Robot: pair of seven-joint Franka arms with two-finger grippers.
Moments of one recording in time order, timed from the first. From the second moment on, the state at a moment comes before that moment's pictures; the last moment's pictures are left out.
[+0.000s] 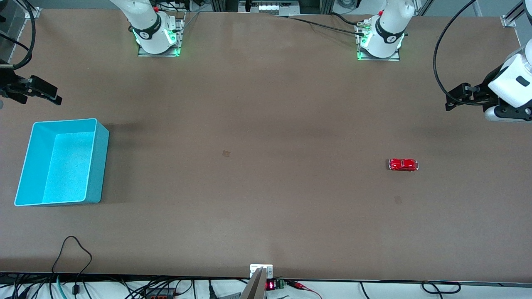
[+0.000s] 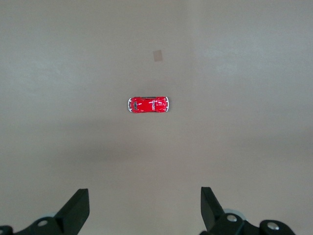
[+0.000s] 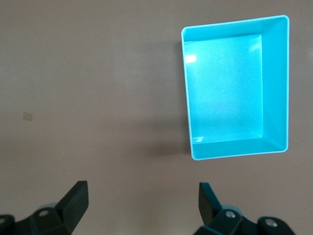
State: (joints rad) left arm -0.08 0.02 0.06 -1.62 0.03 1.57 0.02; right arm -0.01 -0.02 -0.08 -1.67 0.01 1.63 -0.05
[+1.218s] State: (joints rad) left arm -0.09 0.02 0.06 -1.61 0.03 1.48 0.02; right arm -0.01 -0.02 -0.07 -1.67 0.01 1.63 -0.05
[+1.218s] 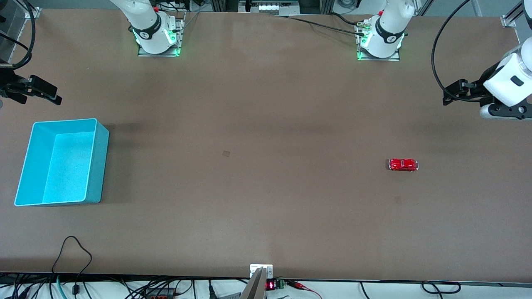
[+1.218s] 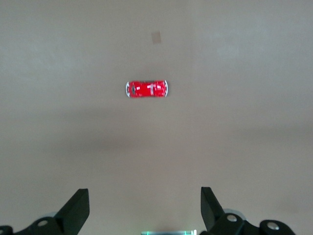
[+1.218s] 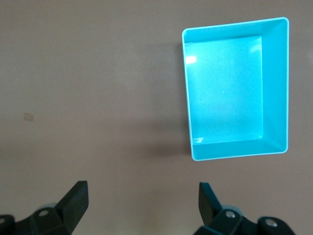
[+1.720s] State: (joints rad) left arm -0.10 0.03 0.06 -1.61 0.03 1.36 0.15; right arm -0.01 -0.02 -0.07 -1.67 0.01 1.63 -0.05
